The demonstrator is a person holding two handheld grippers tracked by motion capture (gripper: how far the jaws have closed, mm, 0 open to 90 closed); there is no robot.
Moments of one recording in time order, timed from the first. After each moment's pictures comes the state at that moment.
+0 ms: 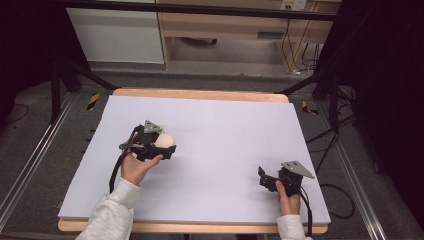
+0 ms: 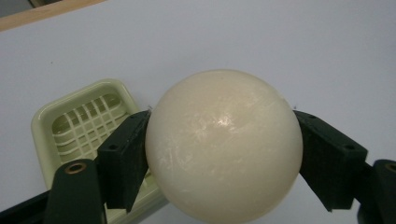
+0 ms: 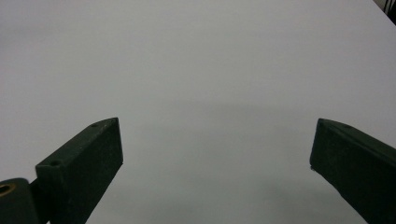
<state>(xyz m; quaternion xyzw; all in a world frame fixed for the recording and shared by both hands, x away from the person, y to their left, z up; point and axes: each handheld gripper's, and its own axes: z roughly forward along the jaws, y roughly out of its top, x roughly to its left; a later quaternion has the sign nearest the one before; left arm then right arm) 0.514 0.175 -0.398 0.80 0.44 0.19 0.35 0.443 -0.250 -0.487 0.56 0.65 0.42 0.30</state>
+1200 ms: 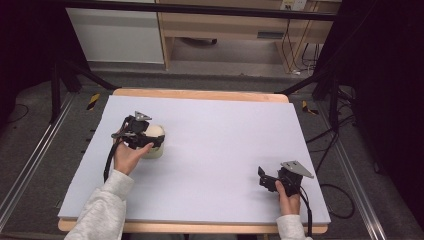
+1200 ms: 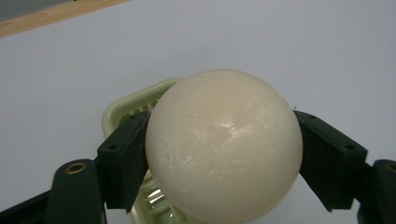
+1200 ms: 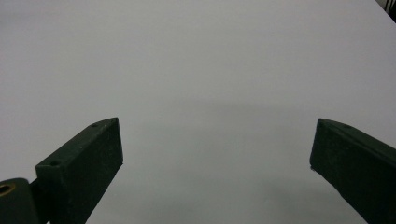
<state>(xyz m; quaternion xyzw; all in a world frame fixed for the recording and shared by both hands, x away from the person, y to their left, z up) 0.551 0.206 -0.400 0.79 0.48 0.21 0.32 0.444 -0.249 -0.487 0.56 0.65 0.41 0.29</state>
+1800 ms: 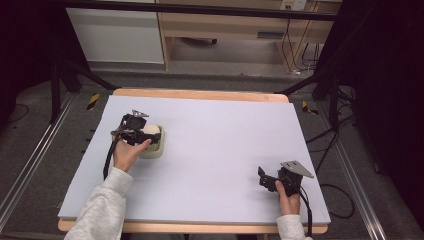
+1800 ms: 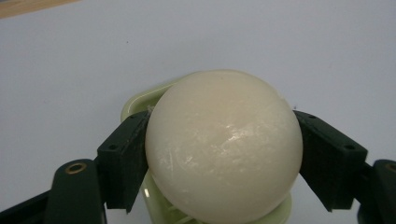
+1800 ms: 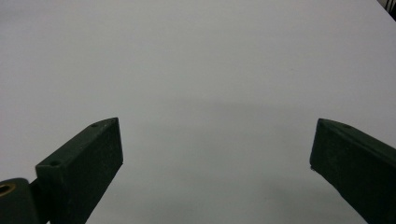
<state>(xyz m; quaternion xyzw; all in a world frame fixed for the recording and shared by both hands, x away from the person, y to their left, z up) 0.571 0.218 -0.417 0.78 0.50 0.21 0.31 0.444 -0.250 -0.487 0.56 0.65 0.41 0.29</state>
